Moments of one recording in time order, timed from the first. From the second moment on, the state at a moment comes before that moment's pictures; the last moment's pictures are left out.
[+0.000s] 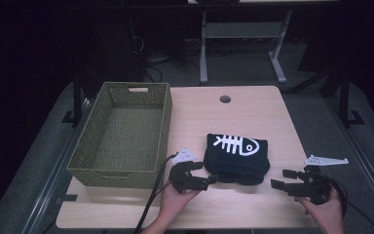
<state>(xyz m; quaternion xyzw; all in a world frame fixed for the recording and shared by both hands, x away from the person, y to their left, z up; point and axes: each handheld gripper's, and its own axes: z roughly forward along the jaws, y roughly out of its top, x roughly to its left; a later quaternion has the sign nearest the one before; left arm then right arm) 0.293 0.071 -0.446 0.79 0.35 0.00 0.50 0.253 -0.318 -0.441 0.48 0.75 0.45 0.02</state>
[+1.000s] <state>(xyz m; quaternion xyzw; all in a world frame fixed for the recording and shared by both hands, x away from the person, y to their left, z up) 0.354 0.048 -0.455 0.77 0.43 0.03 0.47 0.329 -0.303 -0.433 0.49 0.76 0.42 0.01</state>
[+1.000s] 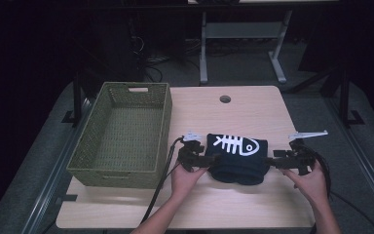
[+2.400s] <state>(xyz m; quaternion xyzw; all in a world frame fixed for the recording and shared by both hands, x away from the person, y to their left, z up) 0.355 0.046 -0.471 0.75 0.46 -0.05 0.48 0.342 -0.277 -0.466 0.54 0.73 0.42 -0.01</state>
